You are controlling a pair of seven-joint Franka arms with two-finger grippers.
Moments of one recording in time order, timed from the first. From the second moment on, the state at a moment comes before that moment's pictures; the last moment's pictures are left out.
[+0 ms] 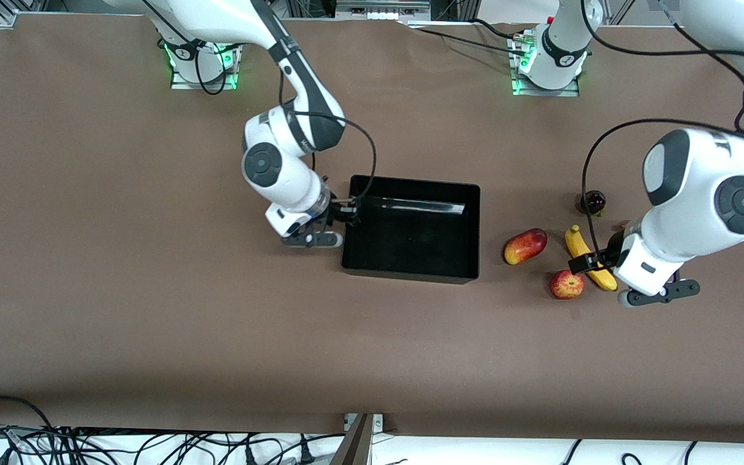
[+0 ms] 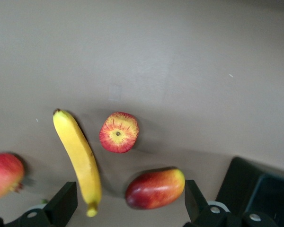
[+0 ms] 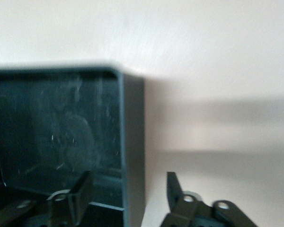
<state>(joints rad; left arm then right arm) 0.01 0.46 -0.13 -1.56 0.02 1.99 -0.44 0.85 0.59 -0.31 -1.62 0.54 2.25 0.35</state>
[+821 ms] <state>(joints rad) 0.00 0.57 -0.11 -1.57 0.02 2.11 -1.18 0.71 0.41 -0.65 -1.43 0.47 1.74 0.12</state>
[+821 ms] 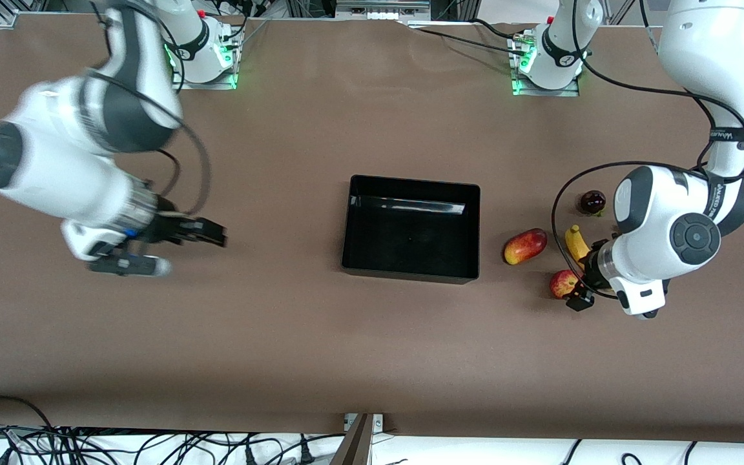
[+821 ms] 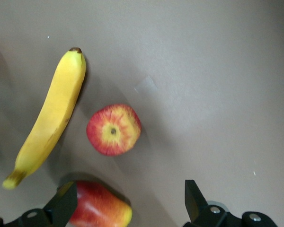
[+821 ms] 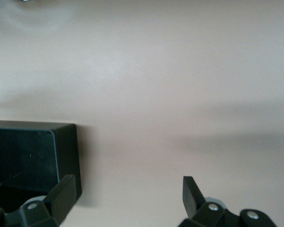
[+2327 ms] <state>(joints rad) 0.01 0.69 -0.08 -1.61 0.06 2.21 -1.33 0.23 -0.04 -0.15 -1.64 -0.01 1.55 0.12</state>
